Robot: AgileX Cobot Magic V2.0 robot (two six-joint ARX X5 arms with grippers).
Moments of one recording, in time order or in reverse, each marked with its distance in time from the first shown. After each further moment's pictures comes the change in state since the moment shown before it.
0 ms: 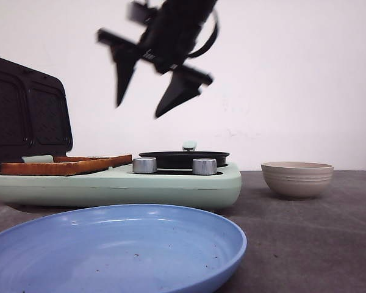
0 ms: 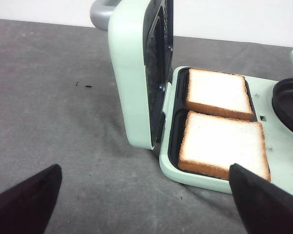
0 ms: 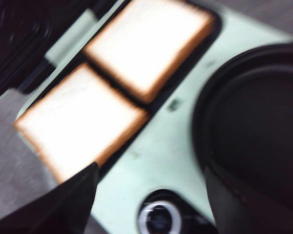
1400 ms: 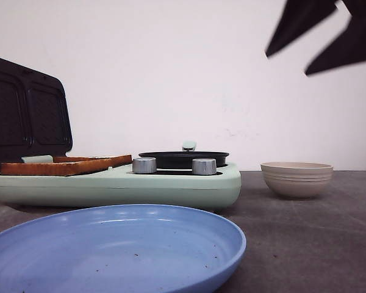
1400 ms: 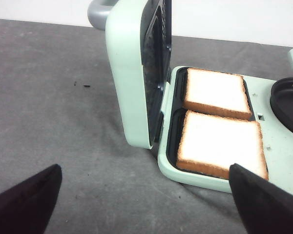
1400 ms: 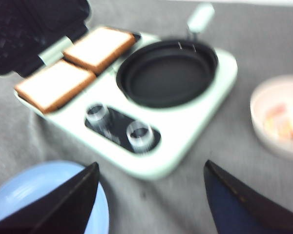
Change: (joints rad) left arm -0.004 0.000 0.000 -0.004 0.000 -0.002; right arm -0.131 -1.029 -0.997 0.273 0.017 -0.036
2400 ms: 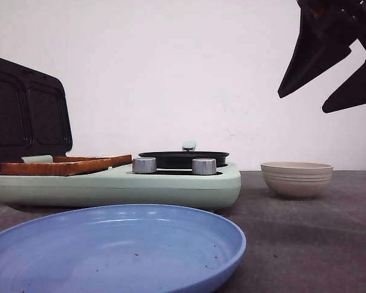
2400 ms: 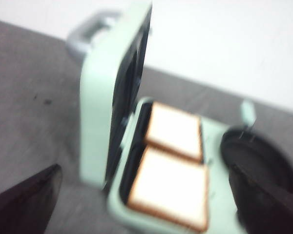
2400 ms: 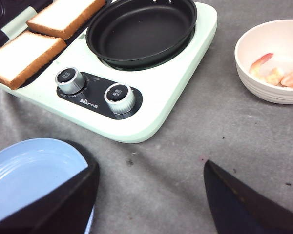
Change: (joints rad) left arm 0.043 0.082 0.060 0.158 0.141 -0.237; right arm 0.068 -0.016 -0.088 -0.002 0.110 0.088
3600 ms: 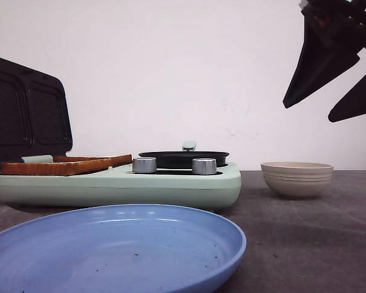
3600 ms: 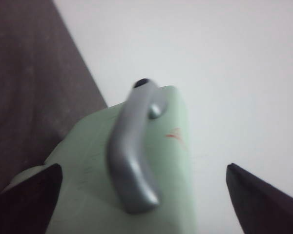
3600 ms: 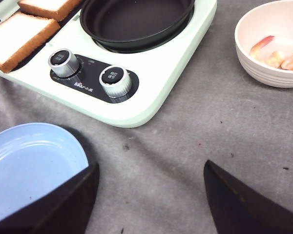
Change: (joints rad) left arm 0.383 0.782 0.099 0.793 0.515 -0.874; right arm 0.001 0.000 0.000 -0.052 -0.007 0.000
